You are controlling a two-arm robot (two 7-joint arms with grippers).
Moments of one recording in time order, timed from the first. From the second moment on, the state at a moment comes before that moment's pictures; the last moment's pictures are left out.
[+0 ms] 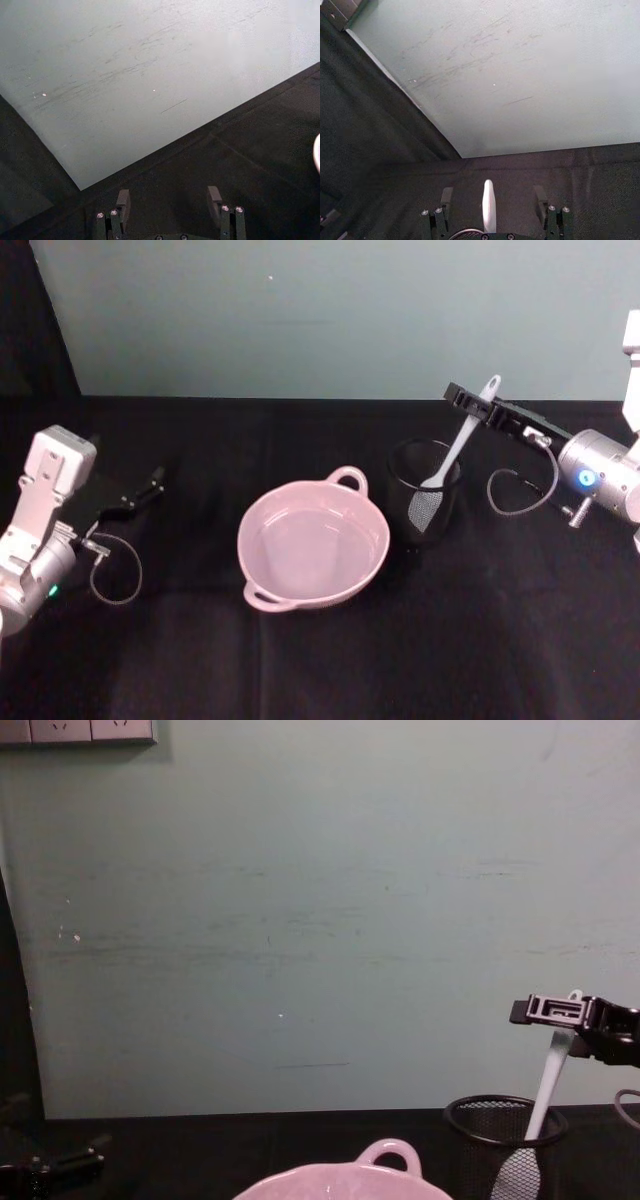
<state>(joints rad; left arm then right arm) -0.20 0.60 0.45 -1.41 -0.25 -0.12 0.03 0.48 0.46 -0.37 -1.26 0.98 0.31 0.25</state>
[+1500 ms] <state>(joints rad) -0.20 0.60 0.45 -1.41 -0.25 -0.12 0.03 0.48 0.46 -0.36 -1.27 0.98 0.31 0.25</state>
